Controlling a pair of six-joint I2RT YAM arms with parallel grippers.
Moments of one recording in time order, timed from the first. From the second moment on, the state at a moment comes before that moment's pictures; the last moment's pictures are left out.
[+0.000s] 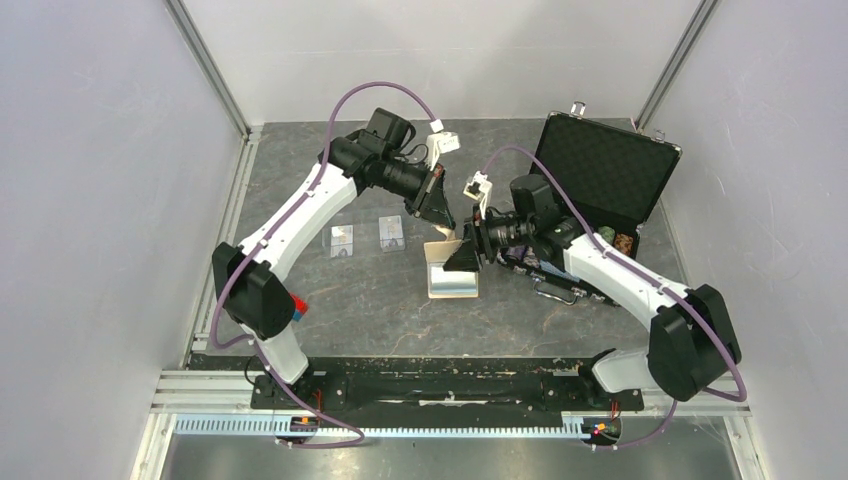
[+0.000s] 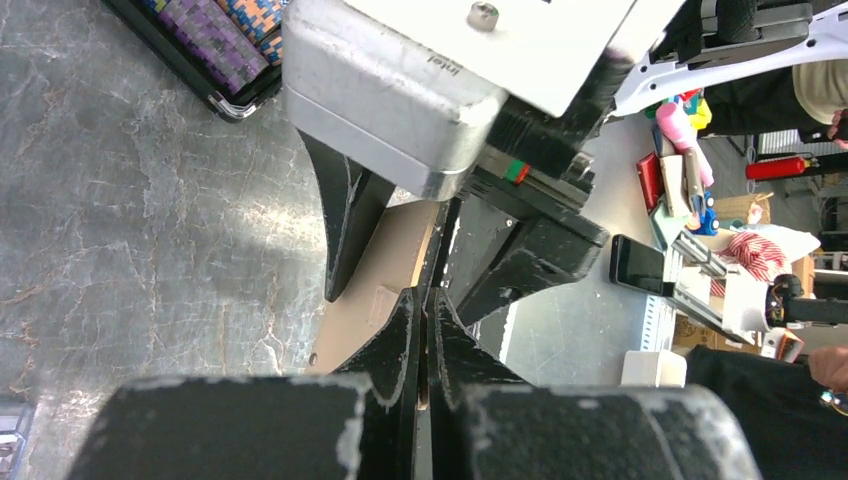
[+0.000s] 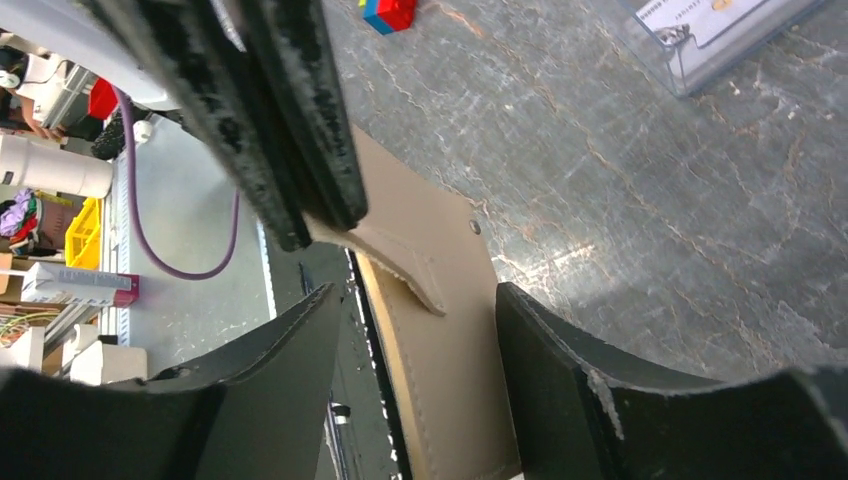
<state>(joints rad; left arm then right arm) -0.56 1.73 1.75 -0.94 0.91 0.07 0.51 1.37 0.93 -0.13 -0.90 0.15</state>
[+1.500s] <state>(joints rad) -0.32 1.58 1.22 -0.24 0.95 -0.52 0.38 1.49 1.12 -0.13 -0.73 0.29</state>
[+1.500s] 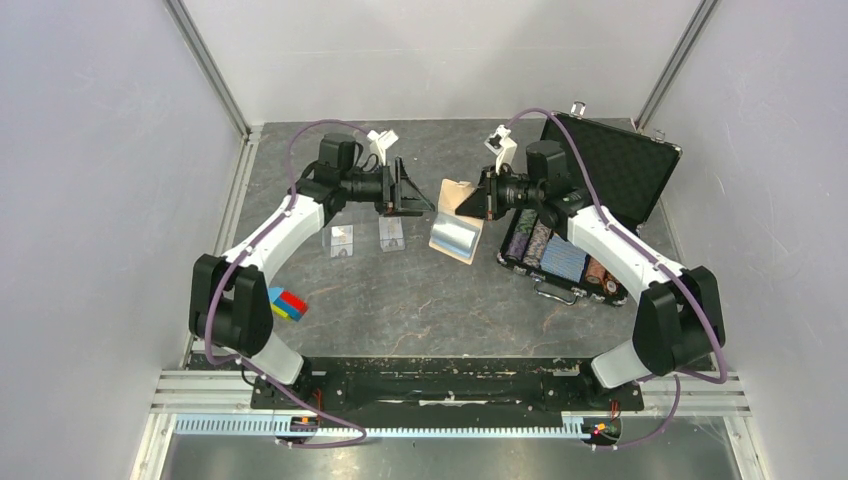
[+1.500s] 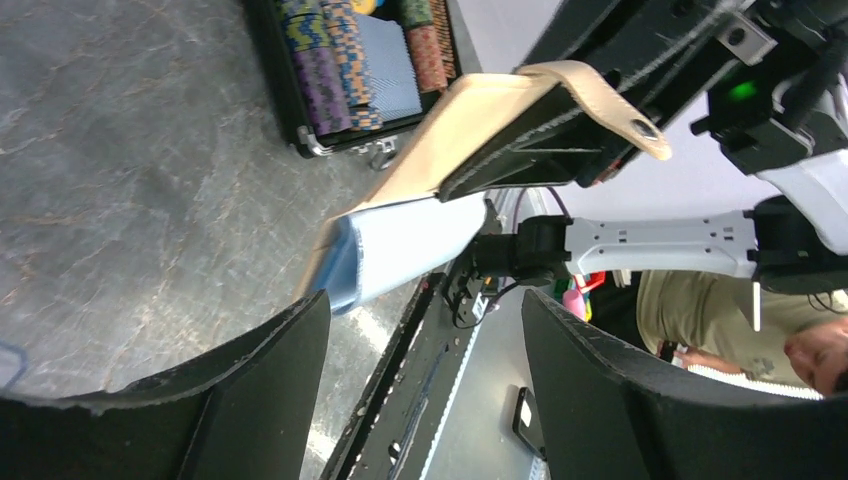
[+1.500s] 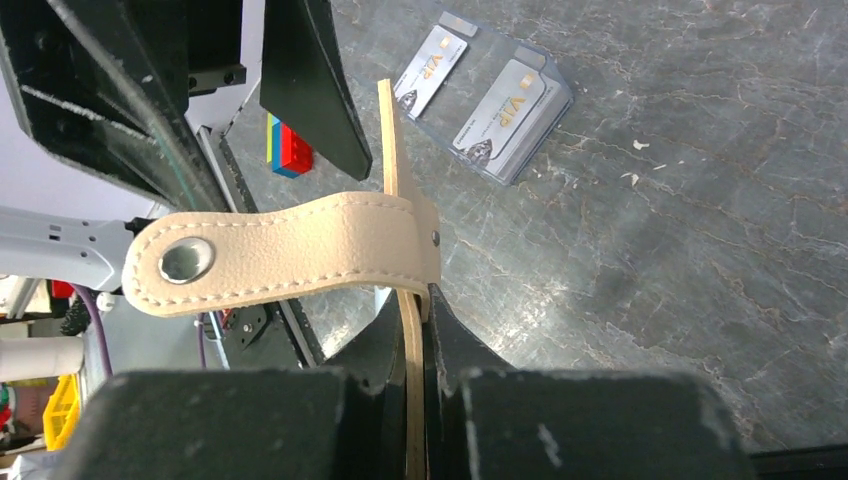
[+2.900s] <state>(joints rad) -0.44 1.61 1.27 -0.36 0.80 -0.42 0.38 1.50 1.11 -0.08 -0.74 0.37</state>
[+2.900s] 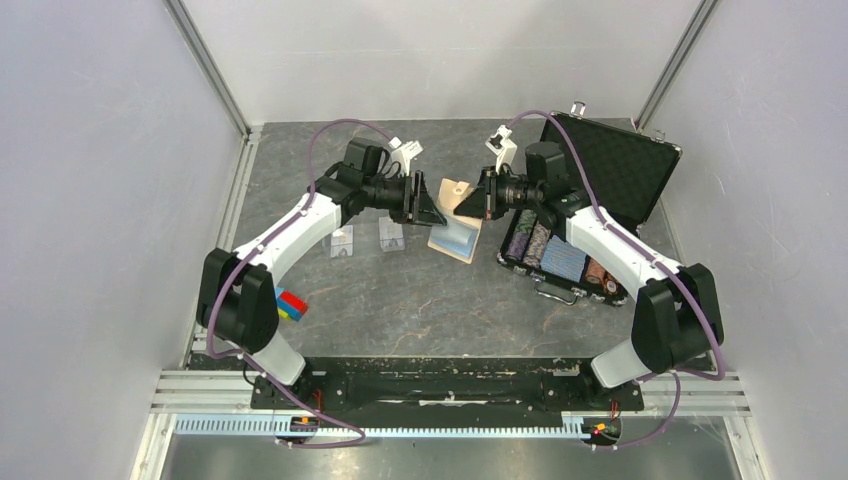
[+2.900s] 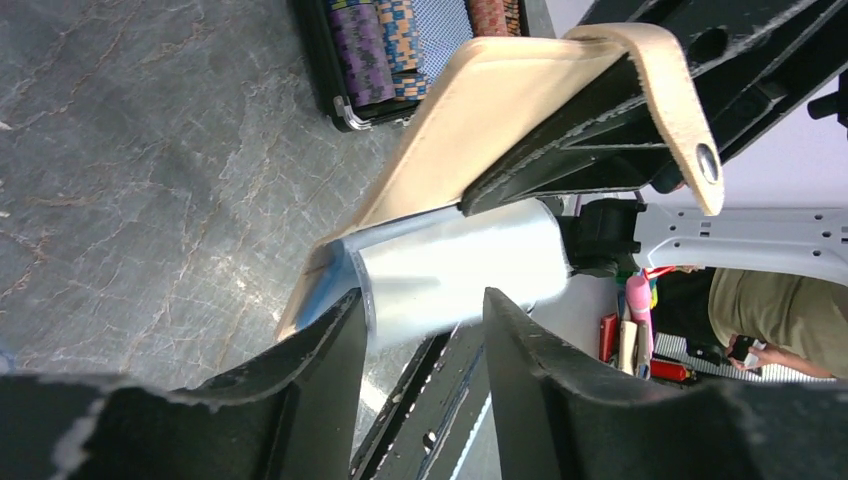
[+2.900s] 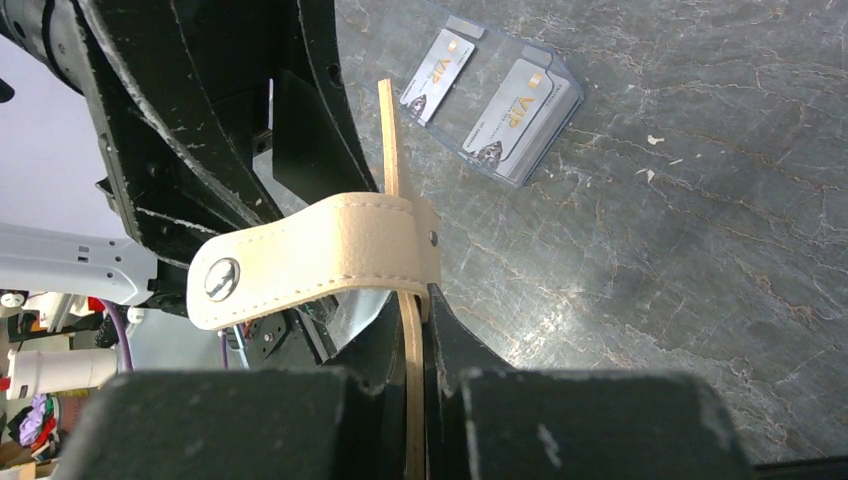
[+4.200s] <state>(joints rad) -0.44 1.60 1.26 -0.07 0.98 -0.57 0.36 1.56 1.06 0.03 -0.90 0.59</state>
